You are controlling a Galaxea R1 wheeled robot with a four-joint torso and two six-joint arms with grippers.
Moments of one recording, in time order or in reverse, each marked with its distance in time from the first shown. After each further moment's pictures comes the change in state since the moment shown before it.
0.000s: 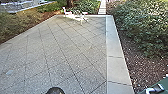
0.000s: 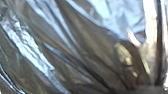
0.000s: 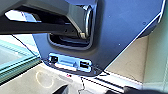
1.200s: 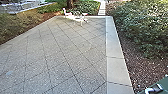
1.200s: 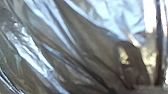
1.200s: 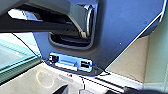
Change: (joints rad) left arm 0.367 0.080 0.148 0.196 -0.333 0.000; right arm -0.002 0.001 0.001 -0.001 -0.003 0.000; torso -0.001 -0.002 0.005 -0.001
